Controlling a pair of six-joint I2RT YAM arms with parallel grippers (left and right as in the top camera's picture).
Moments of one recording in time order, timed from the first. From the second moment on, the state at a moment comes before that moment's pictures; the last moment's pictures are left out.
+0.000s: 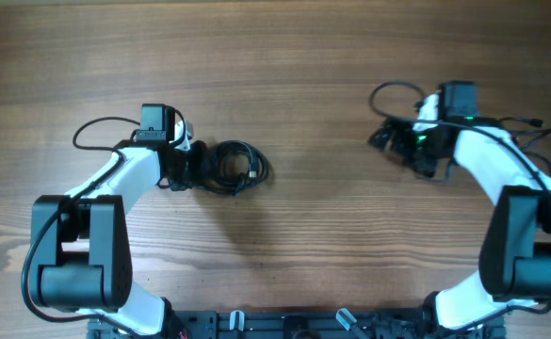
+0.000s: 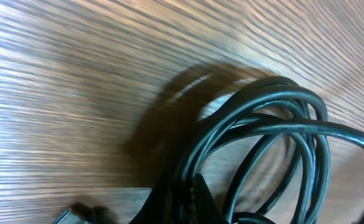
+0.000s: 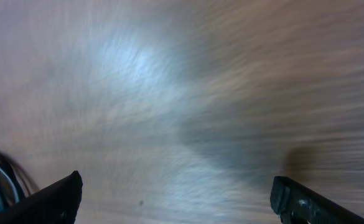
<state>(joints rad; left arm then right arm) -0.04 1.75 0.87 -0.44 0.41 -0.47 -0.05 1.76 1.01 -0.56 -0.40 0.37</state>
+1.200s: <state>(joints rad) 0.03 1.72 0.94 -0.45 0.87 -0.29 0.33 1.77 0.97 0.03 -1.10 0.59</state>
